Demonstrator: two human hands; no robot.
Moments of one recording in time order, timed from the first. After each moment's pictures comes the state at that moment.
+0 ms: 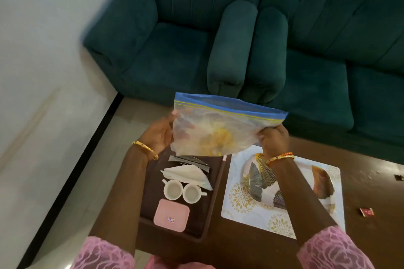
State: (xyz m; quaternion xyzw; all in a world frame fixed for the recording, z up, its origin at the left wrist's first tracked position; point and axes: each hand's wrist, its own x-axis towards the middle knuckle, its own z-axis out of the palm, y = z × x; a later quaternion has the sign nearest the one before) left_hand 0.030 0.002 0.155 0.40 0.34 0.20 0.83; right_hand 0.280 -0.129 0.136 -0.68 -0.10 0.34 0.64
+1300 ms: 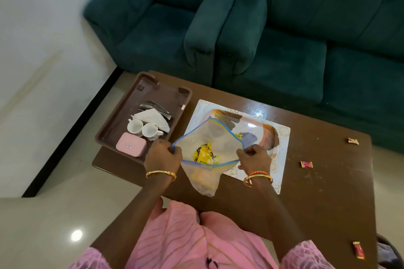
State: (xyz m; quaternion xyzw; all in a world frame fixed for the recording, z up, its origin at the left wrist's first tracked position) left_hand 0.130 -0.351 0.144 0.66 0.71 0.14 0.22; right_hand 0.337 -0.430 0.125 -0.86 -0.21 0.33 0.34
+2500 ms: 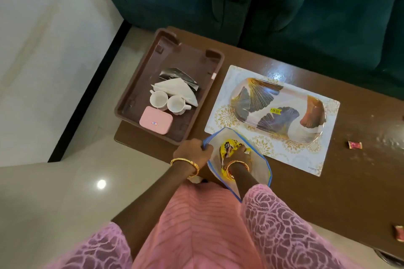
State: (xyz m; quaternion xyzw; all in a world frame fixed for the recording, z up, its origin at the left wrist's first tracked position) left_hand 0.073 -0.320 0.067 0.67 0.62 -0.11 0.39; right_hand 0.197 -0.383 -0.024 -0.87 -0.19 0.45 -0.06
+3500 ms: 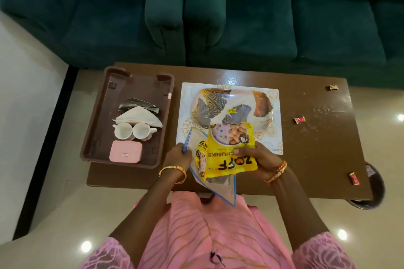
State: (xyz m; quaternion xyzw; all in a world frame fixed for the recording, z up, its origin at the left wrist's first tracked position) left_hand 0.108 -0.318 0.083 0.66 0.57 -0.04 0.48; right_hand 0.288 -0.446 0.142 -0.51 -0.03 0.68 0.52
